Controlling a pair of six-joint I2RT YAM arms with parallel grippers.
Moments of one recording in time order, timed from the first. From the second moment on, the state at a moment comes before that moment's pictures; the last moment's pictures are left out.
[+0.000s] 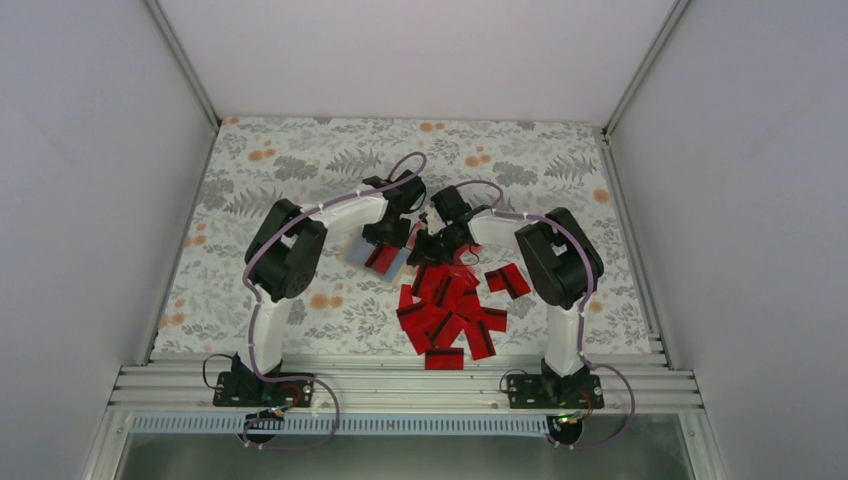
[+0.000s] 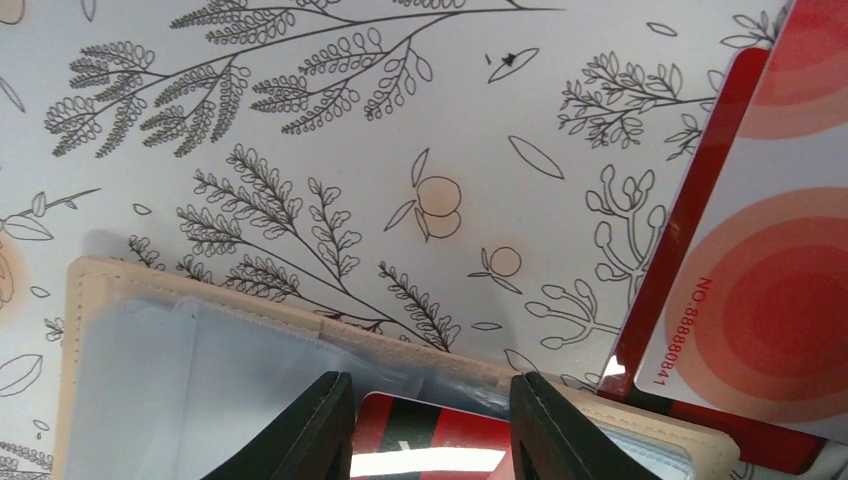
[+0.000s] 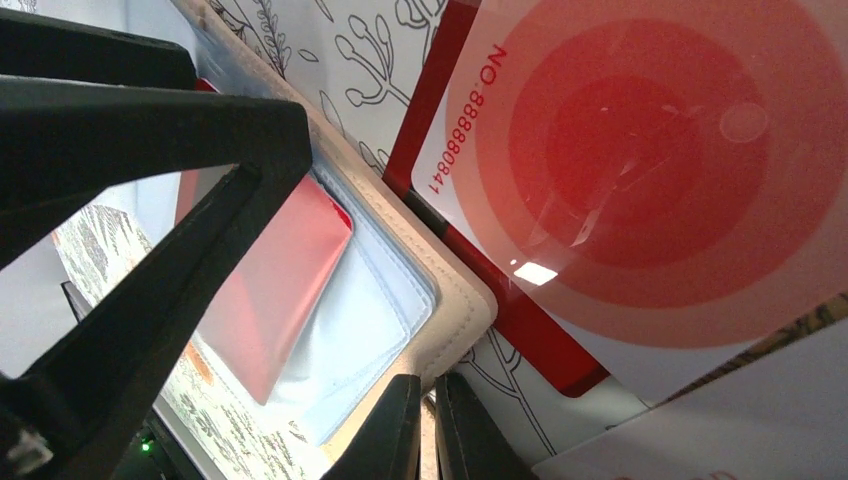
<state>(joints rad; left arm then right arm) -0.66 2.11 1.57 -0.89 -0.15 -0.49 0.58 1.99 1.17 -0.34 -0.61 0.63</state>
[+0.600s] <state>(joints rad) -0.66 2.10 1.56 -0.87 -0.08 -0.50 0.57 2.02 1.22 -0.38 -0.61 0.62</state>
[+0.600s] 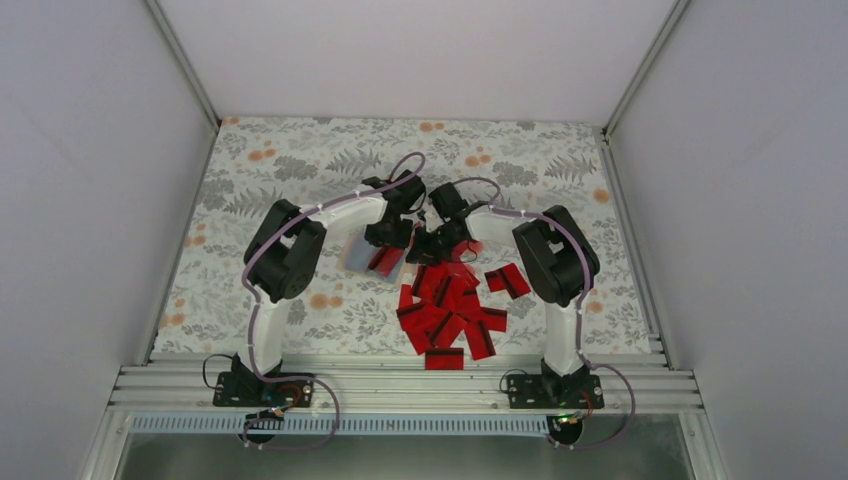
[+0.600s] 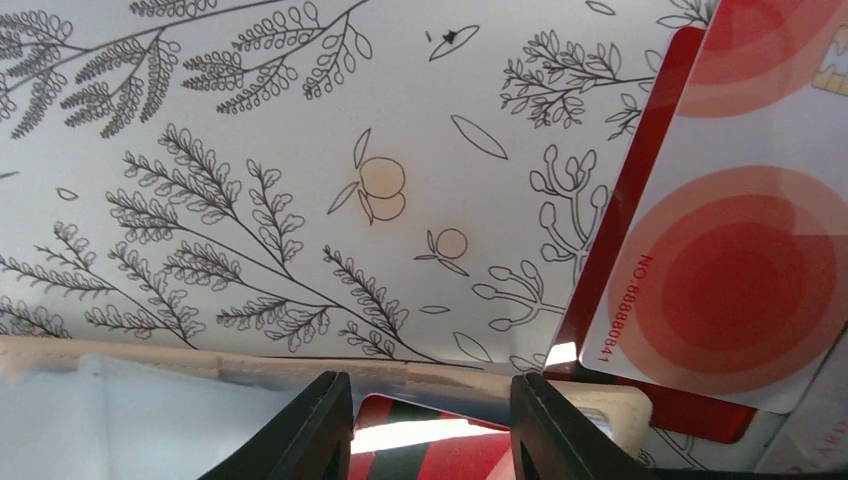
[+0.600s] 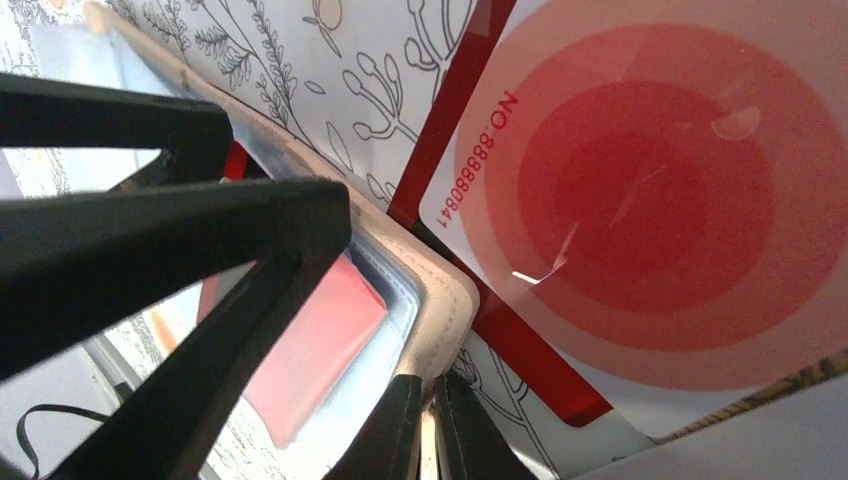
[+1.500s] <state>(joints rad) -0.59 1.90 1.37 -0.86 0.03 -0.55 0.57 2.03 1.25 -0.41 -0.57 0.57</state>
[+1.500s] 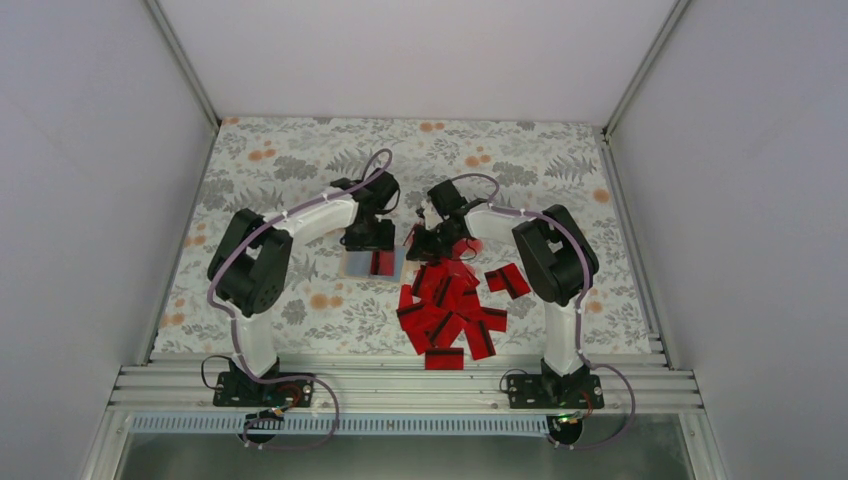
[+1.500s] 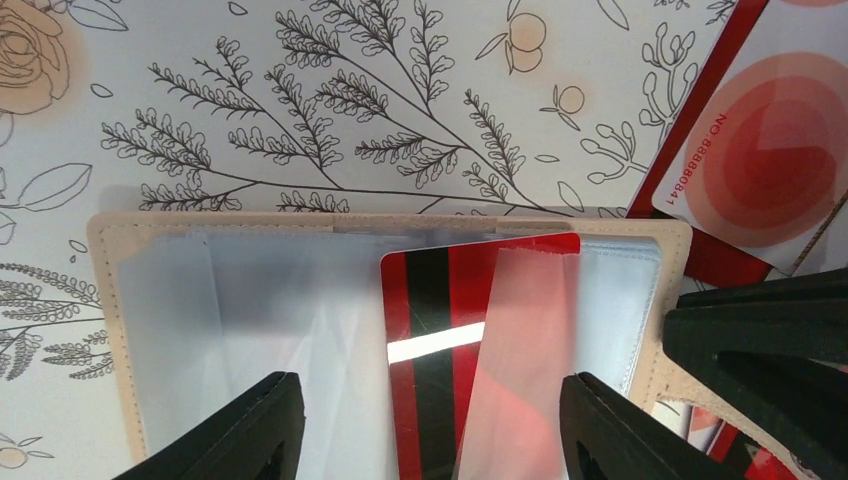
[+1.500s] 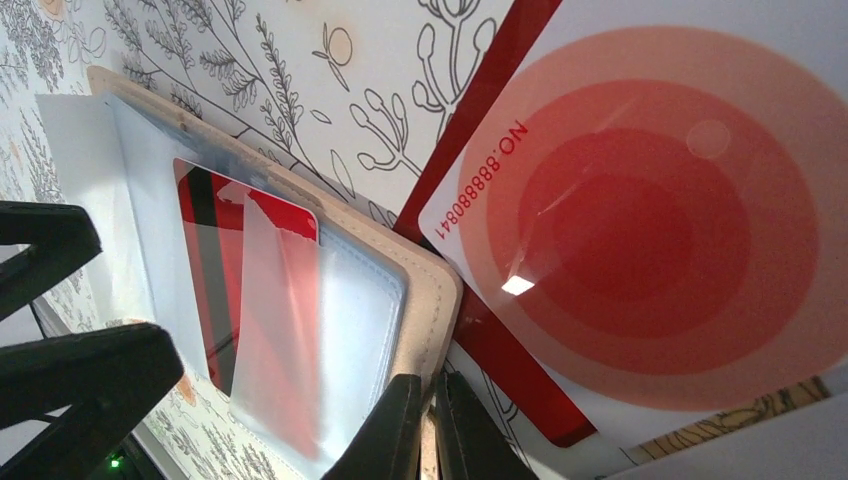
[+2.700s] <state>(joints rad) -0.53 1.89 1.22 -0.65 0.19 -0.54 0.57 2.04 1.32 -0.46 -0.63 0.45</state>
